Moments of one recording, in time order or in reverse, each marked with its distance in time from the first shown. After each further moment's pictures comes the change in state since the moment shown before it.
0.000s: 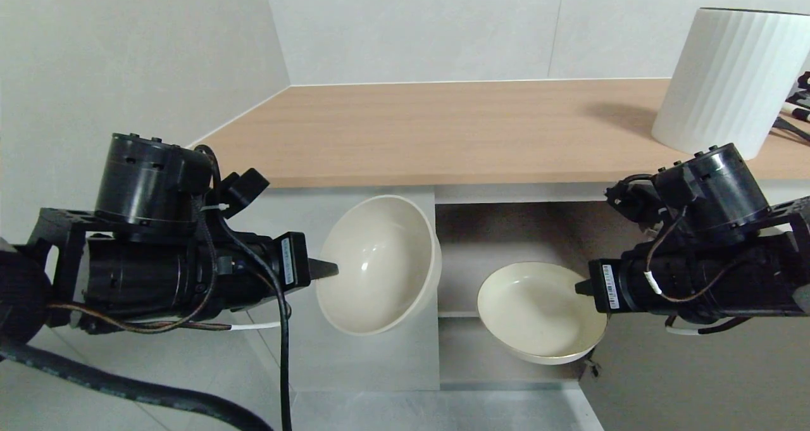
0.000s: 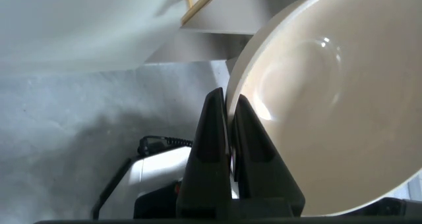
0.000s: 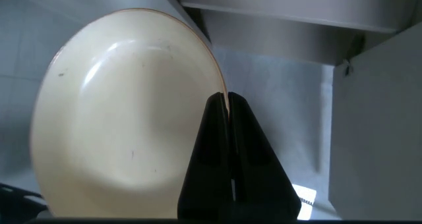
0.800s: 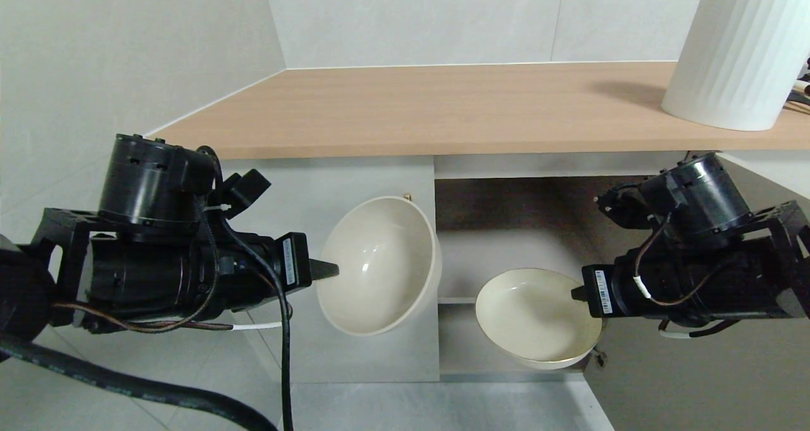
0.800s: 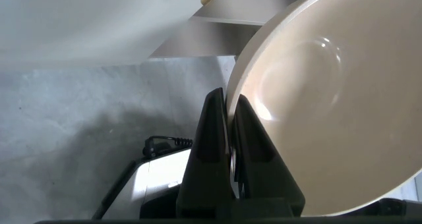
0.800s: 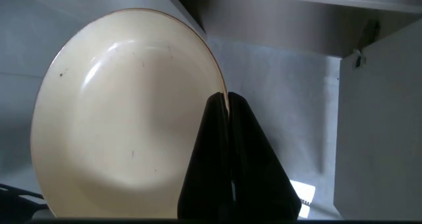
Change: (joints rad) left arm 0.000 0.006 -0.001 -0.001 0.000 0.000; right arm 0.000 0.031 0.001 0.000 0.000 0.000
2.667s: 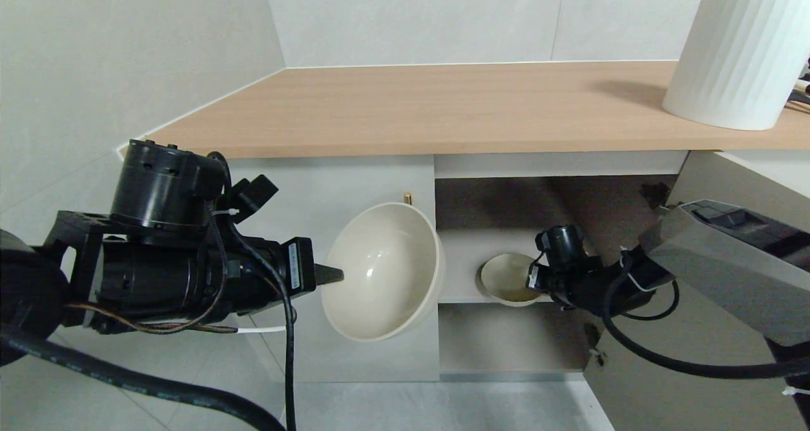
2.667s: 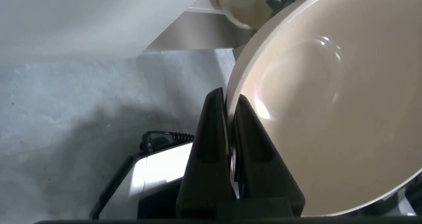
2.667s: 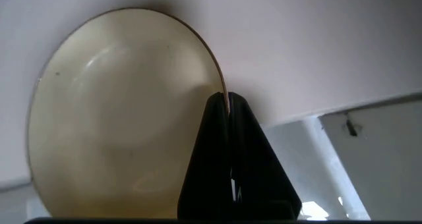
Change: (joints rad) left arm -0.001 0.017 0.003 0.001 -0.026 0.000; right arm -0.213 0.807 -0.282 -0.619 -0.265 0.131
